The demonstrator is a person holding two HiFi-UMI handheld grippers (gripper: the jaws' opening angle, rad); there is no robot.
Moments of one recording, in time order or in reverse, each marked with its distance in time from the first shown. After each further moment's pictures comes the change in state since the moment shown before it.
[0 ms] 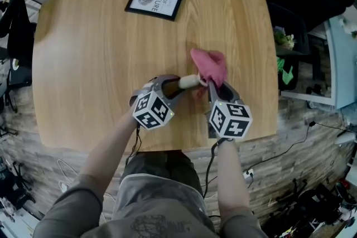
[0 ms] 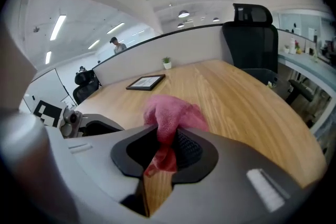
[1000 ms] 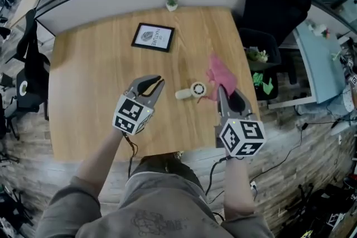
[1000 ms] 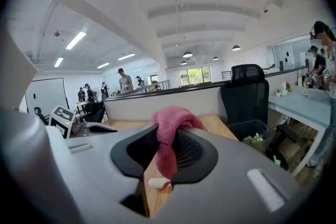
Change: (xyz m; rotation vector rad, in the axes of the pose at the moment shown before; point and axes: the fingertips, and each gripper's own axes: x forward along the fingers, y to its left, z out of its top) left arm -0.186 0.074 0.132 -0.192 -0.347 0.251; right arm -0.192 0.062 0.144 -0.104 -0.394 -0.030
